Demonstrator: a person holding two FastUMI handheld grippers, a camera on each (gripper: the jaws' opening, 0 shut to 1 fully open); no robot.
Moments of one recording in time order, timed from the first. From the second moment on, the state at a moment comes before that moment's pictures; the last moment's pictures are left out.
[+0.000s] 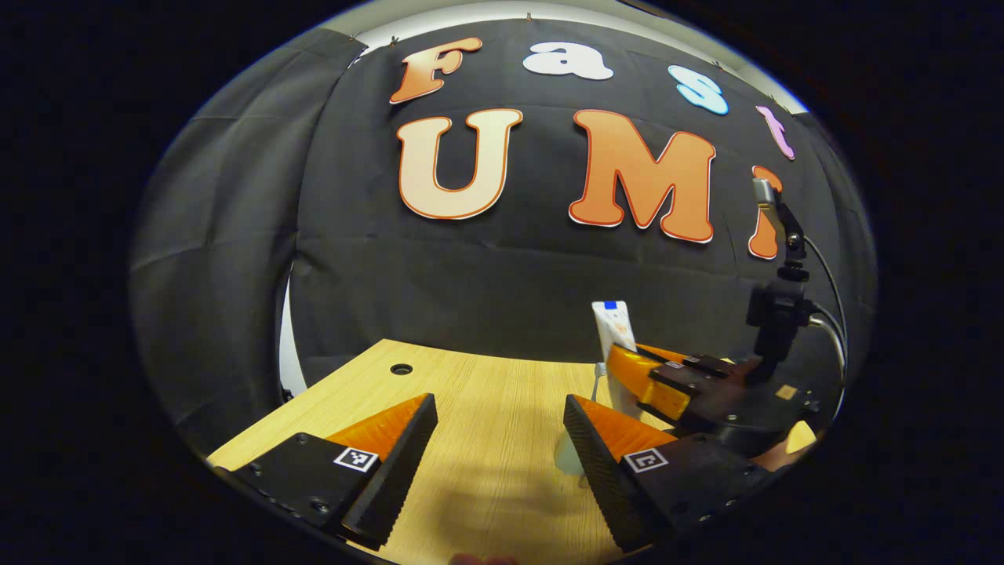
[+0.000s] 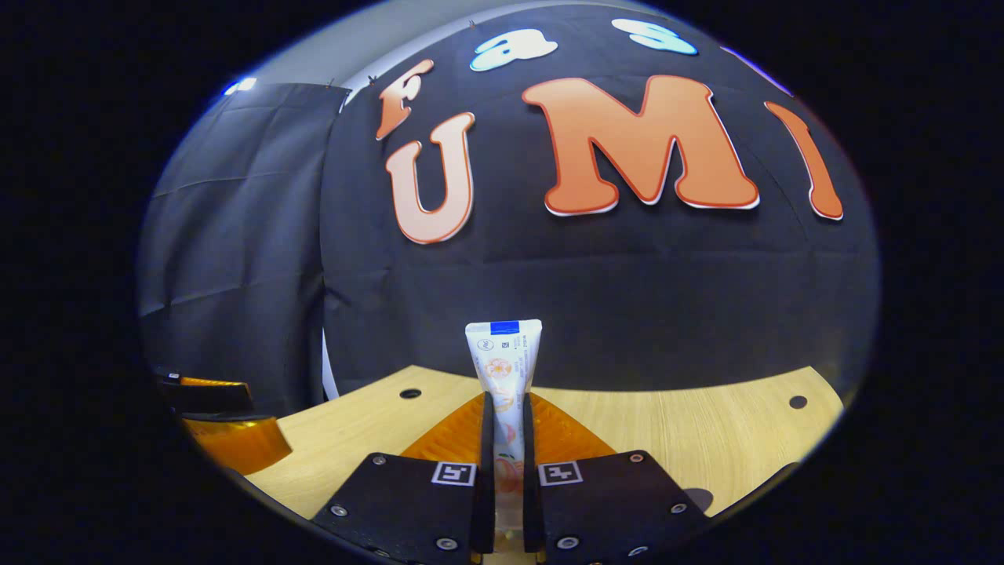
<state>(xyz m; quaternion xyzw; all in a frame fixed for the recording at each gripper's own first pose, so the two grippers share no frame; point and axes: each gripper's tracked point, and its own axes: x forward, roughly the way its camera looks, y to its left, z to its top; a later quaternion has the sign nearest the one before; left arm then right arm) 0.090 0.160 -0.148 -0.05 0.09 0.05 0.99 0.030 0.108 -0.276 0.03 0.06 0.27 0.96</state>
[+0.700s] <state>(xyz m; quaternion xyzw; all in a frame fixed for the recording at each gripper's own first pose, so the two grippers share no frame) 0.096 0.167 -0.146 -0.07 0.09 0.06 0.99 0.048 0.111 -0.310 0.01 0.01 0.24 0.97</state>
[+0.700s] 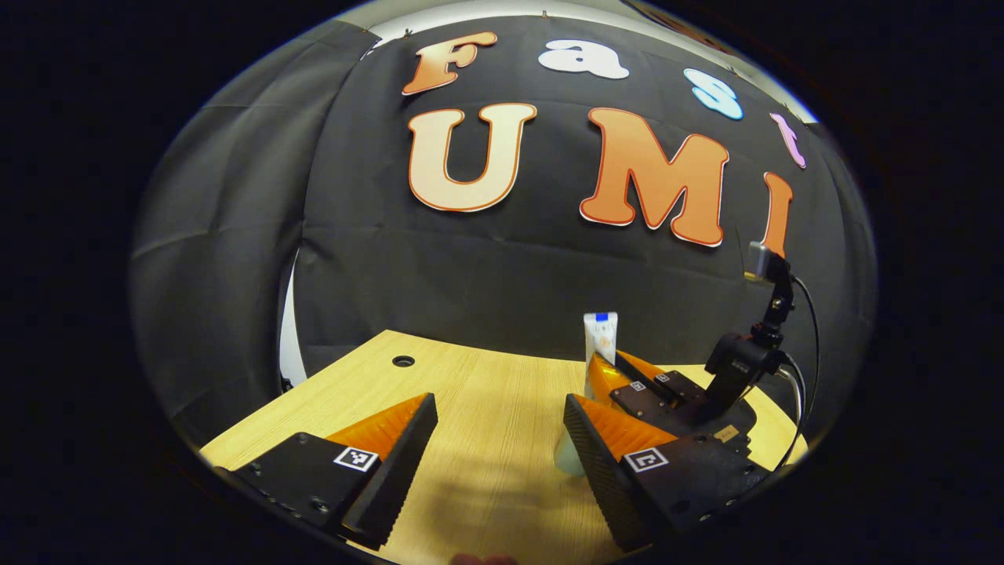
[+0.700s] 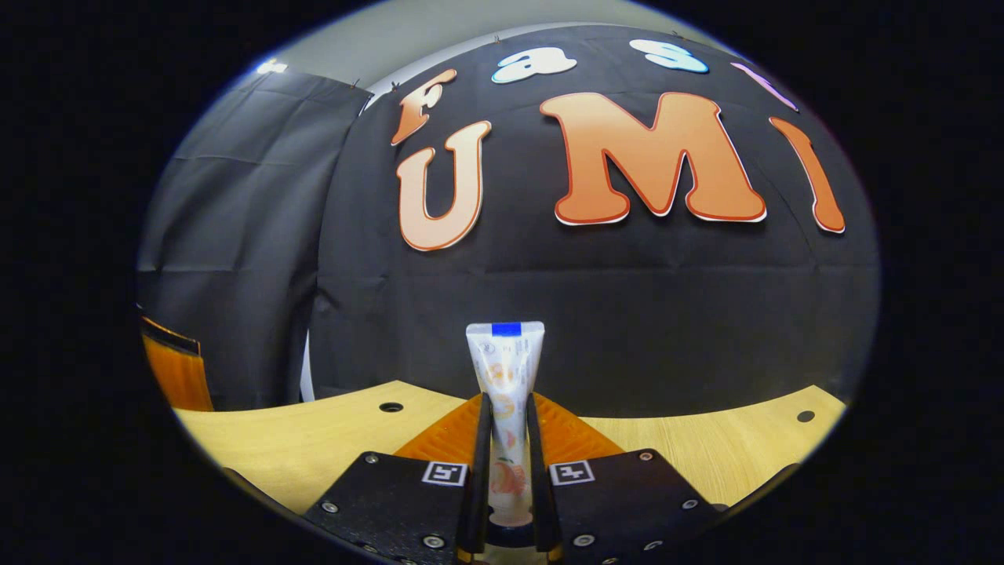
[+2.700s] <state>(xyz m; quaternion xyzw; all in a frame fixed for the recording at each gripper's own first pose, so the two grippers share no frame) 0.216 0.063 -0.302 -0.06 0.56 -0.05 0.82 -0.112 -0.196 -0.211 -0.10 0.19 -0.01 0.98</state>
